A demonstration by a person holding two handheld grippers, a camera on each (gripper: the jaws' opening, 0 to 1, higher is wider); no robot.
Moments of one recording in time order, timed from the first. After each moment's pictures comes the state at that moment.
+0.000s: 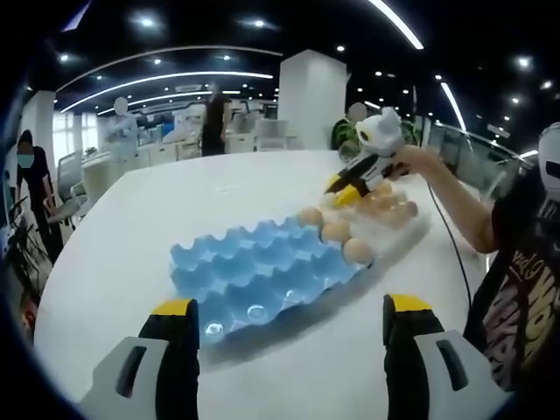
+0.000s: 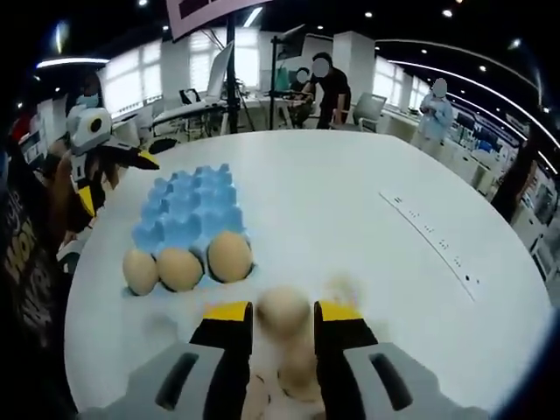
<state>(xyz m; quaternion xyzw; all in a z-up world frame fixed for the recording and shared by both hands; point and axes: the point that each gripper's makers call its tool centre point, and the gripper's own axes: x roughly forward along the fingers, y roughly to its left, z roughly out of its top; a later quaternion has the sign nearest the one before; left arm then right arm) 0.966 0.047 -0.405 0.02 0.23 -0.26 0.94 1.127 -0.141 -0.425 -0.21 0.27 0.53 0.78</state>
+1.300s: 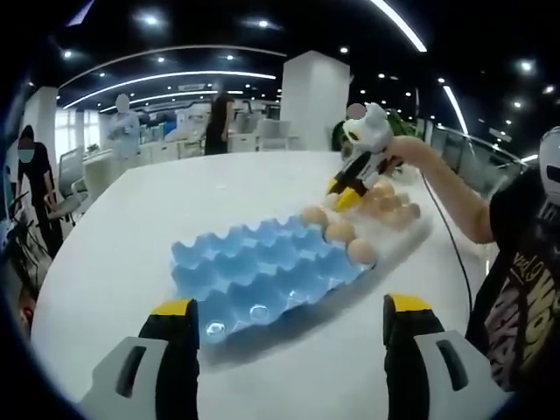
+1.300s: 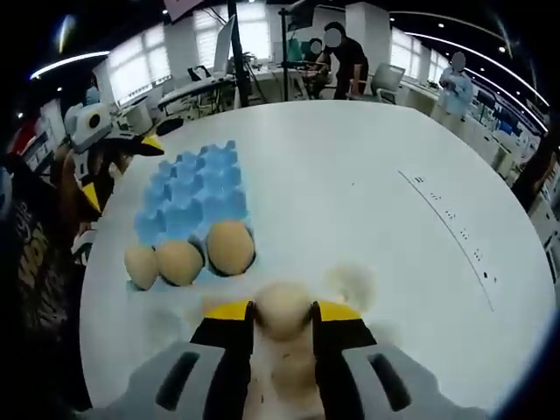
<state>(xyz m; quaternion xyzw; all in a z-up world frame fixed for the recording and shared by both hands) 0.967 0.049 -0.409 0.01 0.23 -0.25 0.94 1.121 -0.137 -0.437 -0.23 0.34 0.55 0.72</state>
